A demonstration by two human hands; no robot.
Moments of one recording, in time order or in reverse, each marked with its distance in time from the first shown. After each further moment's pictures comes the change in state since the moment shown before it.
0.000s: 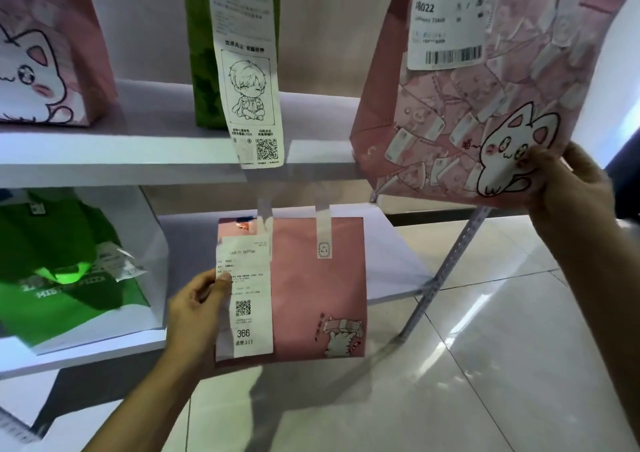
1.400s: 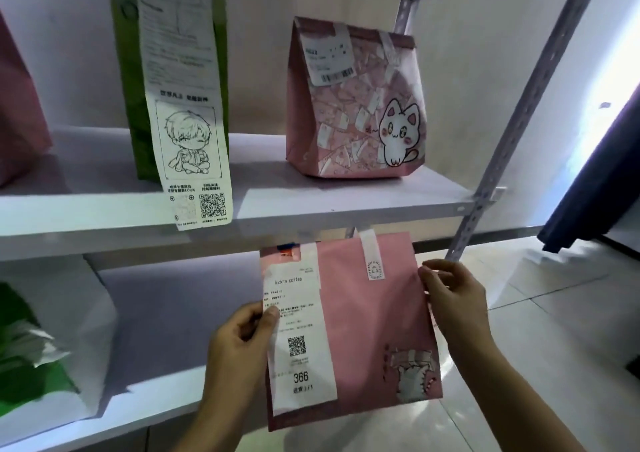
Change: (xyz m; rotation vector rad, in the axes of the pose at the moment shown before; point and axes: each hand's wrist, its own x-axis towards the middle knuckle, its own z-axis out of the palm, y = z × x) left_hand -0.007 0.046 0.117 0.042 -0.174 0.042; right_hand -0.042 0.094 0.019 -0.527 0.092 0.154
